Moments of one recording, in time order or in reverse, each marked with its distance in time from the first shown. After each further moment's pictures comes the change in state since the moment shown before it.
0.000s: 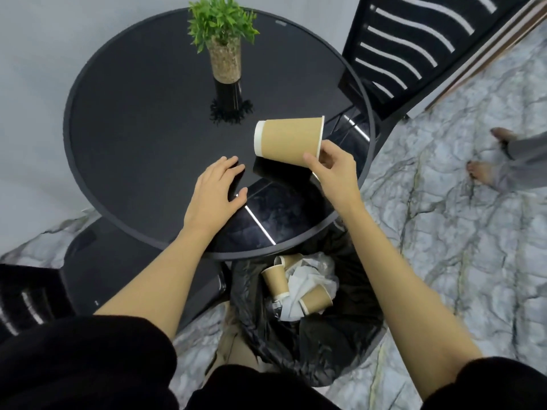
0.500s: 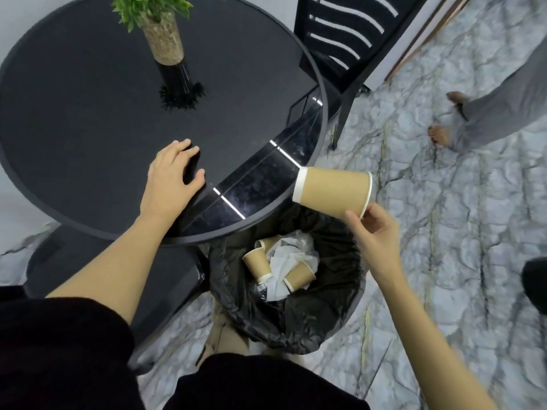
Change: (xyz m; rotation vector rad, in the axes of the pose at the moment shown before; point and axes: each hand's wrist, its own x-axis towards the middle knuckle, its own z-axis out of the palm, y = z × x) left_hand -0.001 0.004 -0.004 -0.013 0.001 -0.006; right_hand -0.153 0.055 -0.087 0.088 0.258 0.163
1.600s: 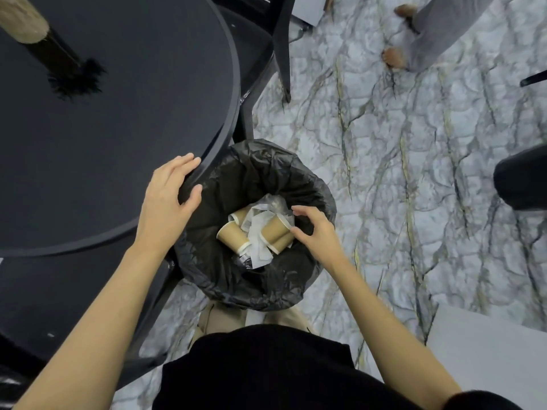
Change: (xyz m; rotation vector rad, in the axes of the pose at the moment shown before) left_hand -0.066 0.089 0.052 -0.106 -0.156 0.255; right_hand -0.067 0.109 -0.016 -0.246 -0.149 0.245
